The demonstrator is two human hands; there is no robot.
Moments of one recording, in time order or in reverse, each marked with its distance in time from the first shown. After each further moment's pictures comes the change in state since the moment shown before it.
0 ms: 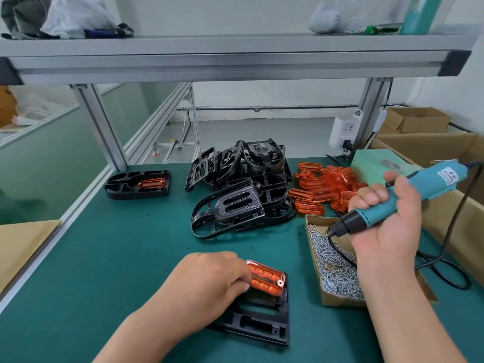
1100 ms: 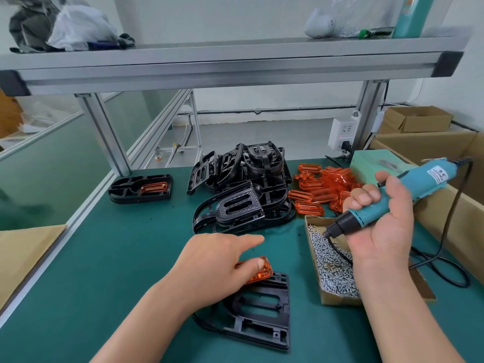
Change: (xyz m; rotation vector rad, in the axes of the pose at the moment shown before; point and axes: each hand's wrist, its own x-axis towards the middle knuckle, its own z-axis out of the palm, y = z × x) left_hand 0.029 -0.001 -0.003 0.119 0.096 -0.042; right_hand -0.002 0.003 0.004 0.018 0.018 0.040
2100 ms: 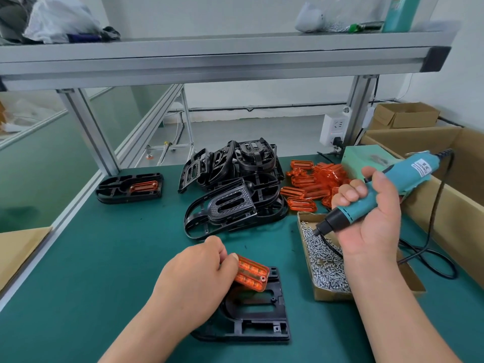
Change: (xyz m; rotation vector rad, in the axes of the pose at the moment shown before) left_hand -0.023 0.022 -0.007 -0.185 -0.033 -0.435; right_hand 0.001 0.003 -0.001 -0.017 -0.027 0.016
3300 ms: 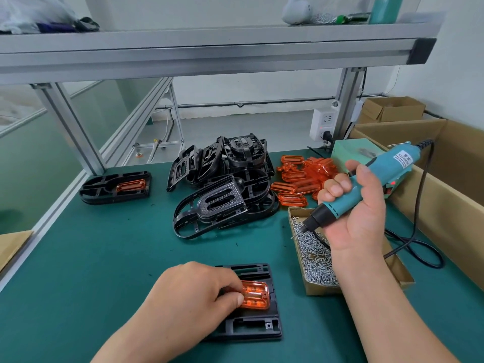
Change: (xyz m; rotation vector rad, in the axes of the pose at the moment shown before) left_hand -0.012 -0.007 -0.002 0.133 -0.241 0.298; right_hand -0.001 0.004 0.004 0.005 -0.037 0.010
